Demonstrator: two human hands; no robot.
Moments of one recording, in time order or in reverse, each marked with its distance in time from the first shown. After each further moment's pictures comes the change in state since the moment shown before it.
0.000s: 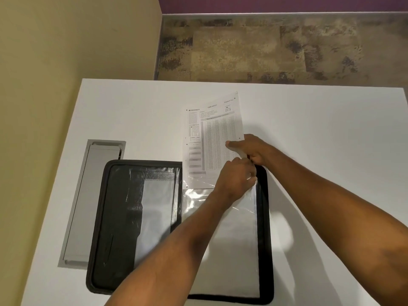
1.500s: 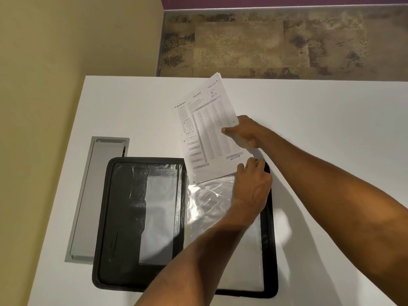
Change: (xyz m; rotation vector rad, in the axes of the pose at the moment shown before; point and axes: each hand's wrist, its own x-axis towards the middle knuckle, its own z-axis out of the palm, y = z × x) left_hand -0.025 0.055 0.014 0.503 -0.020 -0.061; right_hand 0.012 -0.041 0.011 -0.201 -0.040 -0.164
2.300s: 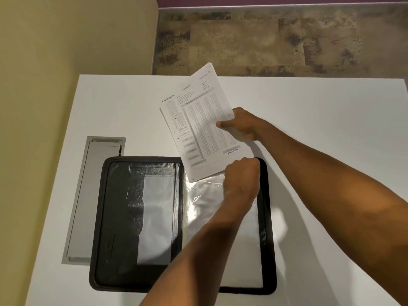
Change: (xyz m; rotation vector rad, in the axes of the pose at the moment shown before) left_hand 0.007 -0.011 -0.022 -0.182 -0.013 -0.203; right_hand 0.001 -0.014 -0.007 0.054 -0.064 -0.066
